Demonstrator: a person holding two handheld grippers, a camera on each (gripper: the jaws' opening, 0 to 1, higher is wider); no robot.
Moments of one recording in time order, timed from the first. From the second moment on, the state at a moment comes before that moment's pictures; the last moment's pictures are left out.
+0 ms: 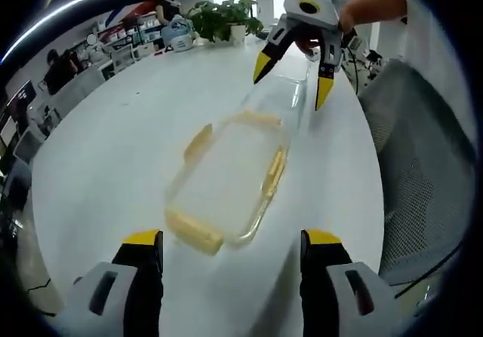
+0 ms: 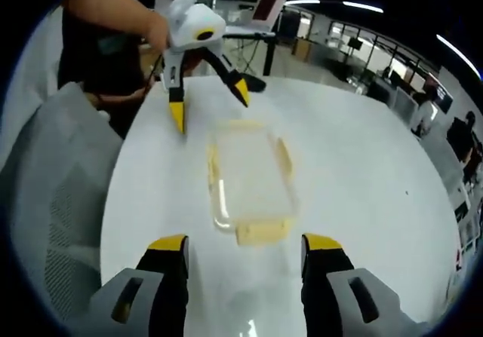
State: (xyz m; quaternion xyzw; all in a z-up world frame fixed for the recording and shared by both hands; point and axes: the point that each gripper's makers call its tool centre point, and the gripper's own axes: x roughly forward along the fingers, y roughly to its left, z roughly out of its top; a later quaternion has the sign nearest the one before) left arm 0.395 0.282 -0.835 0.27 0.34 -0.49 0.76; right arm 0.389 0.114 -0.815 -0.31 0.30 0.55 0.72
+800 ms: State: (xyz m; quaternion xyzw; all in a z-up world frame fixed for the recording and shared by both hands) left arm 0.413 0.290 -0.845 0.32 0.34 -0.52 0.71; right arm 0.401 0.126 -0.832 -0.33 0.31 0.56 0.69
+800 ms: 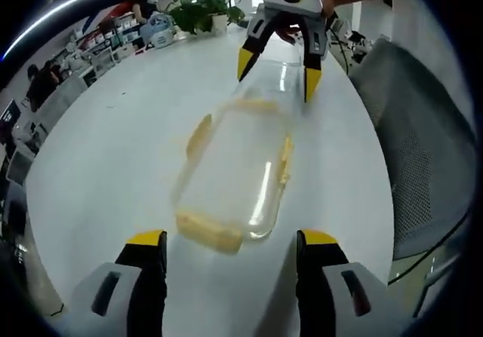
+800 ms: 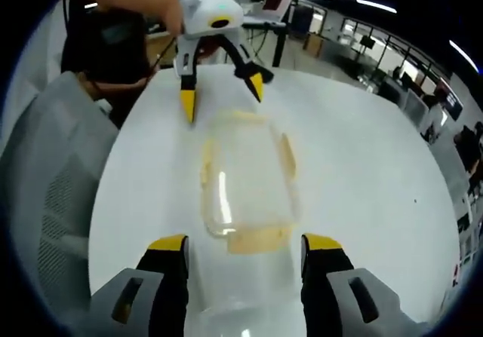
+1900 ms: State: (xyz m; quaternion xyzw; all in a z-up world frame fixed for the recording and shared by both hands) left arm 0.427 0.285 -0.857 0.38 0.34 -0.57 0.65; right arm 0.411 0.131 -0.854 -0.35 0.34 0.58 0.65
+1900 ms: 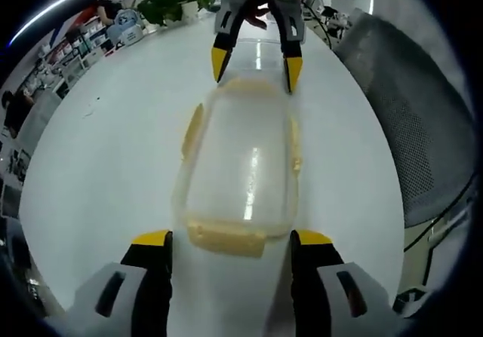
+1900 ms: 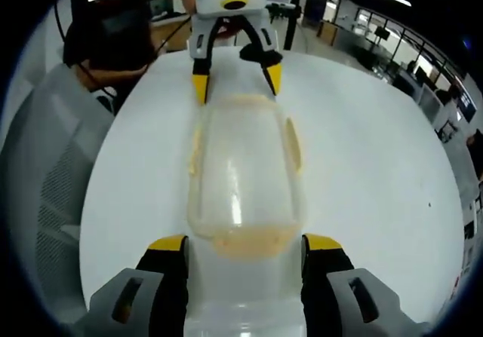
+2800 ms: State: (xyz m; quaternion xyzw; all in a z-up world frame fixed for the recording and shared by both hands) left arm 0.424 0.287 -0.860 0.37 0.36 -0.60 0.61; right arm 0.409 0.133 -0.863 -0.35 0.37 0.58 0.64
